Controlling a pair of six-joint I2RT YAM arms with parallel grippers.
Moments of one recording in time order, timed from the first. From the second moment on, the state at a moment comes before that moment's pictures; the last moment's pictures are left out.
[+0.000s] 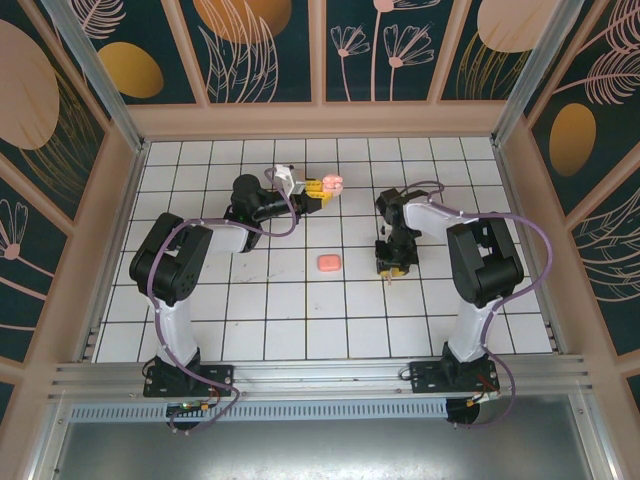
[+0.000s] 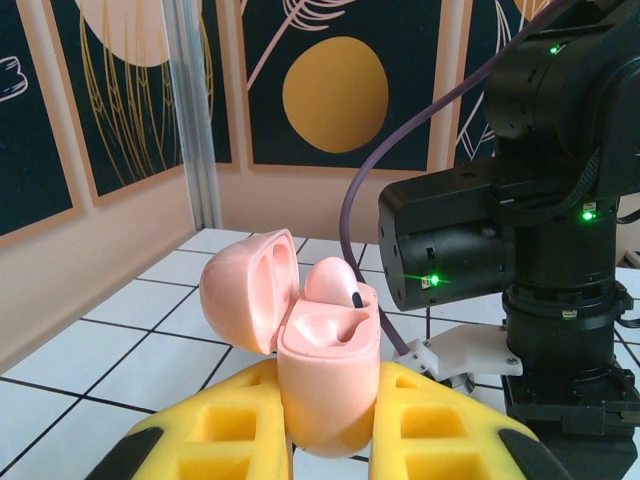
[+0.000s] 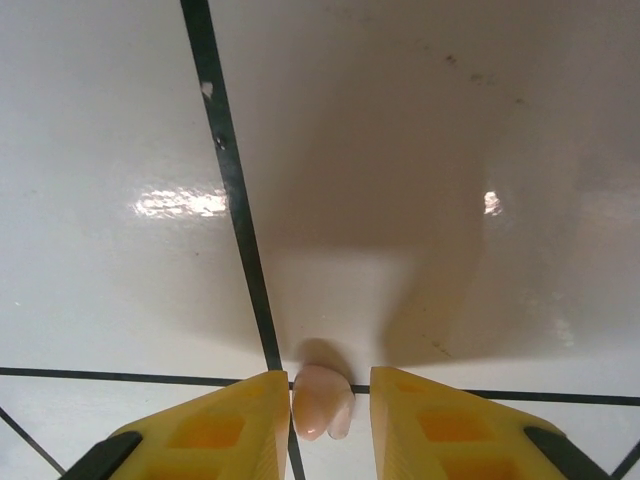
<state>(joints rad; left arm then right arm) -0.42 1.95 0.98 1.06 0.91 -0.07 0.40 1.85 1.17 -1.01 -0.17 0.37</state>
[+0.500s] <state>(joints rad) -0.42 1.95 0.98 1.05 0.91 -0.06 0.39 1.86 1.16 -1.00 -0.18 0.37</state>
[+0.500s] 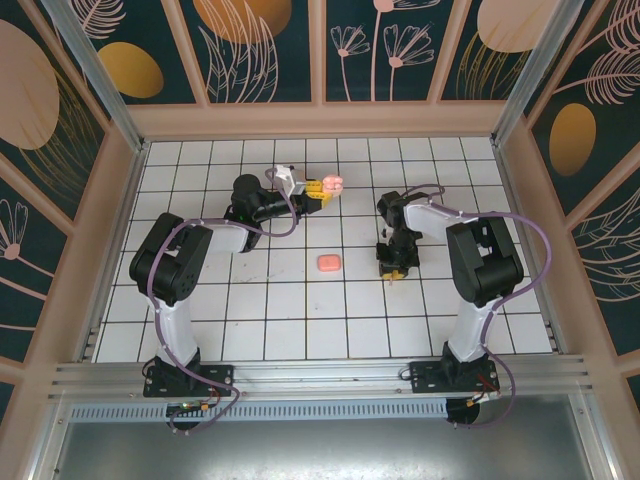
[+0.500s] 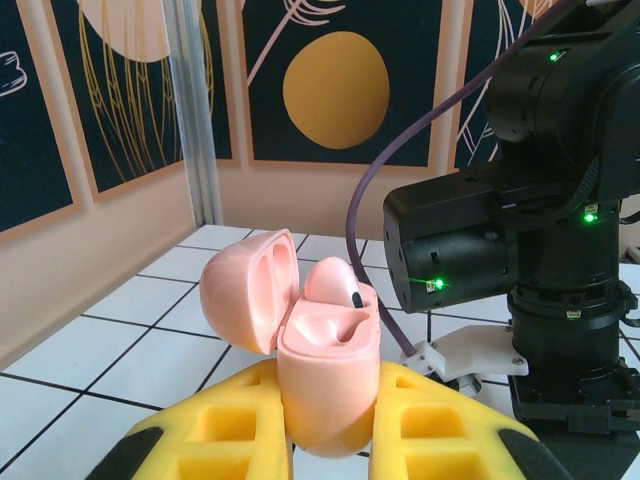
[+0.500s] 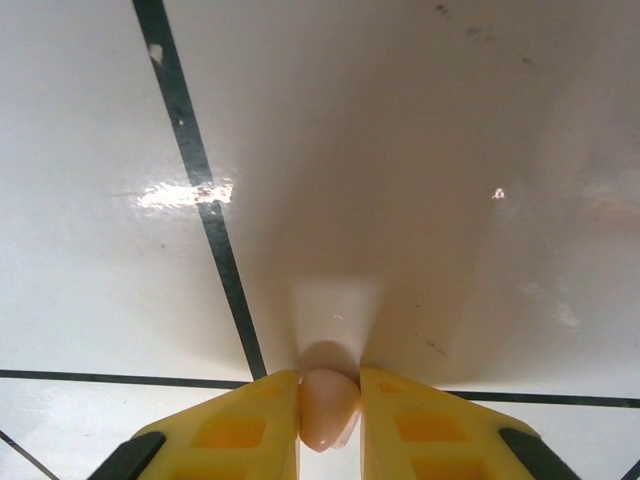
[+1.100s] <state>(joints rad) -0.42 1.95 0.98 1.04 0.90 -0.05 0.39 1.63 1.22 -0.83 -0.15 0.42</state>
